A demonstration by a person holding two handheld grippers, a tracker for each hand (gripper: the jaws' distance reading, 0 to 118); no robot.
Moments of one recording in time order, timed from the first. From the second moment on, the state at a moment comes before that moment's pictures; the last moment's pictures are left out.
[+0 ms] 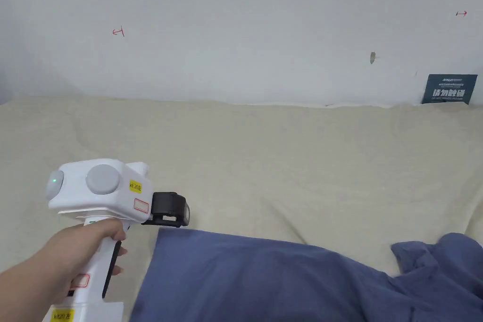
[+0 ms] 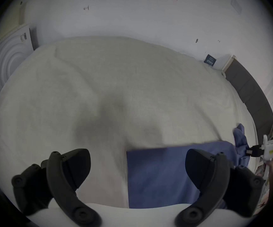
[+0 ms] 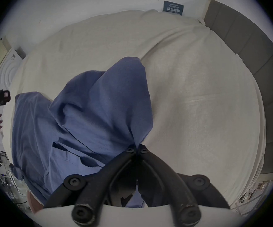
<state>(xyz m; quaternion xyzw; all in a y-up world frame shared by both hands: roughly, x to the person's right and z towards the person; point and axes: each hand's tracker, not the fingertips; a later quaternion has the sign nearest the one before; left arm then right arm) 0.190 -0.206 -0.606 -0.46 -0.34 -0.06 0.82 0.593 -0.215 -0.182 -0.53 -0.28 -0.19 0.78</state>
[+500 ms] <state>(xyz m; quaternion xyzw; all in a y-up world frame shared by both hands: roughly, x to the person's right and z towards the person) 0.220 -0.240 -0.565 -0.46 -0.34 -0.18 0.80 0.597 -0.222 -0.192 -0.56 -0.27 -0.15 0.77</state>
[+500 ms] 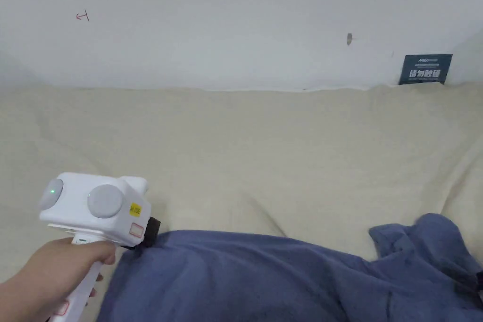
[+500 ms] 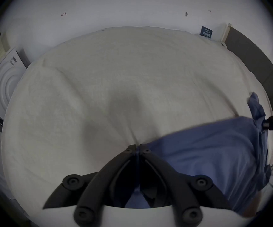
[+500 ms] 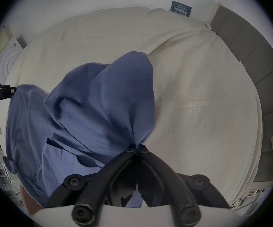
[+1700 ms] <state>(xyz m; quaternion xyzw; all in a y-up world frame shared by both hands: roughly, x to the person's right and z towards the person) 0.024 0.144 -0.399 -0.18 -0.41 0.03 0.89 0.511 0.158 -0.028 -0.16 -0.19 -0.17 0.95</state>
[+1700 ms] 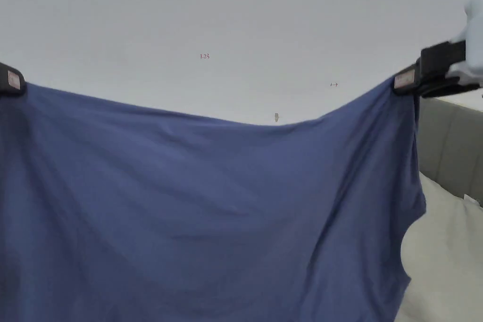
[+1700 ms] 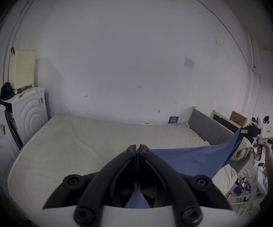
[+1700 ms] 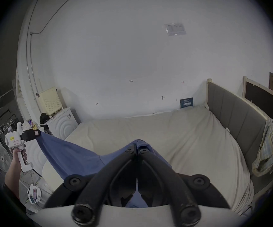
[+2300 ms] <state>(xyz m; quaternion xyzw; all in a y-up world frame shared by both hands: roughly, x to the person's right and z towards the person) 0.126 0.230 -0.538 -0.10 -0.33 0.05 0.94 0.586 0.283 -0.213 -0.08 -0.31 -0.08 0.95</state>
